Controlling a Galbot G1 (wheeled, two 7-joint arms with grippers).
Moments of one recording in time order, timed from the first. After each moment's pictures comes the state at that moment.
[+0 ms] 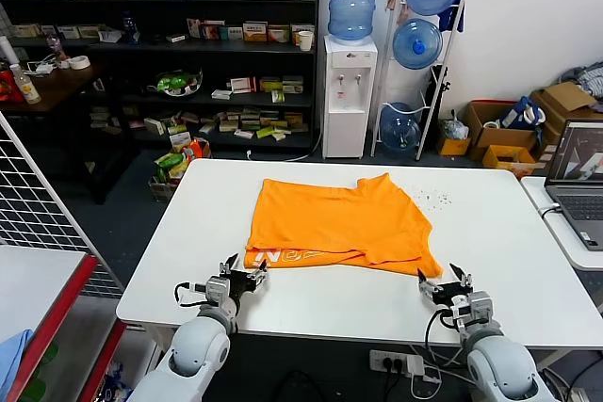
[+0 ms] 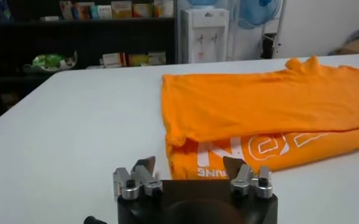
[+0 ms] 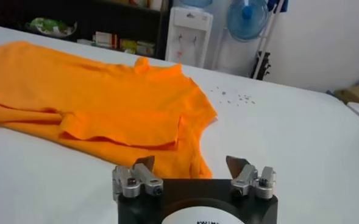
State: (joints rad) left arm 1.08 -1.25 -0.16 -1.60 -0.35 0.34 -0.18; right arm -1.27 1.06 0.44 1.65 0.36 -0.32 0.07
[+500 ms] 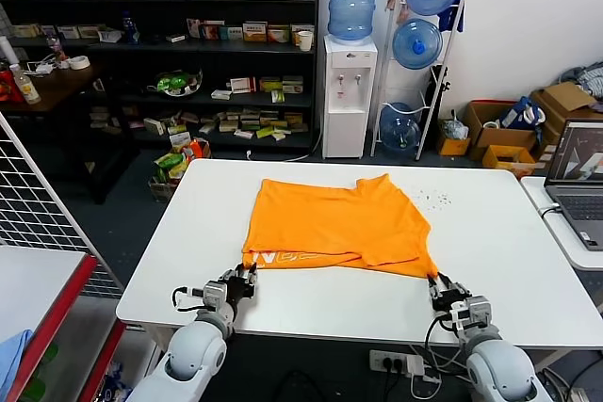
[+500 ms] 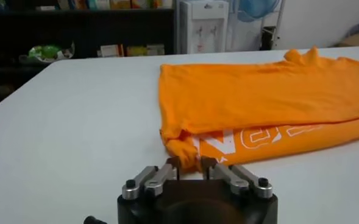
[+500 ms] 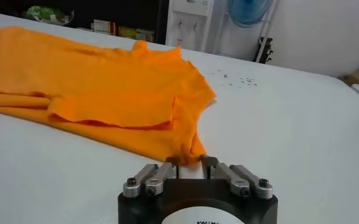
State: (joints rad) left arm 1.10 -1.23 -0.17 -1.60 -0.36 0.35 -0.17; right arm -1.29 1.06 0.44 1.66 0.37 -0.33 0.07
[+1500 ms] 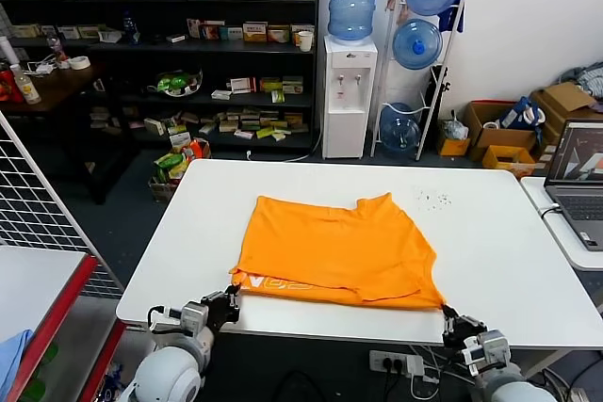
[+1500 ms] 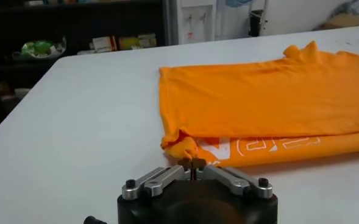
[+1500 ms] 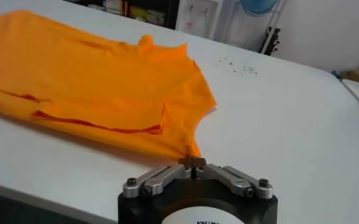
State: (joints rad) left arm 1.27 -1.06 -0.18 -1.85 -0.44 0.44 -0.20; right arm -1.59 0.98 0.52 1.96 0.39 -0.44 0.14
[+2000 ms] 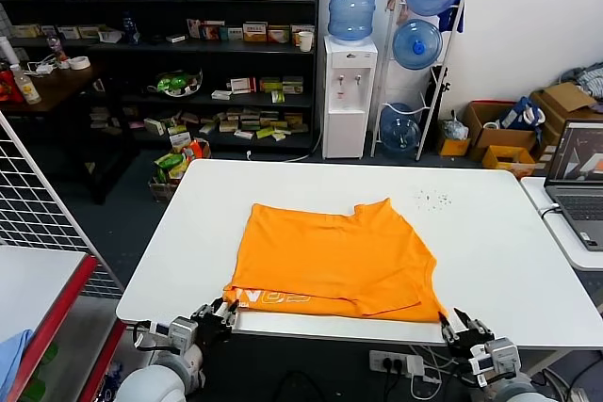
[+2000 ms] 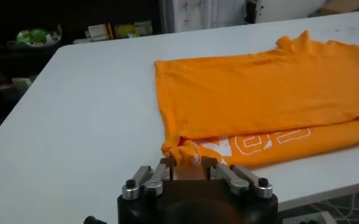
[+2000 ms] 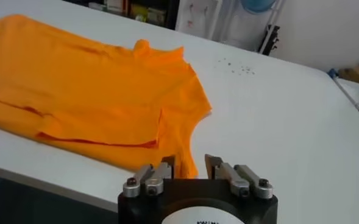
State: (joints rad) left arm 1.38 -1.00 -0.22 -1.97 -0.48 0.50 -0.22; right arm -1.65 0.95 0.56 2.04 0.43 -0.43 0.16
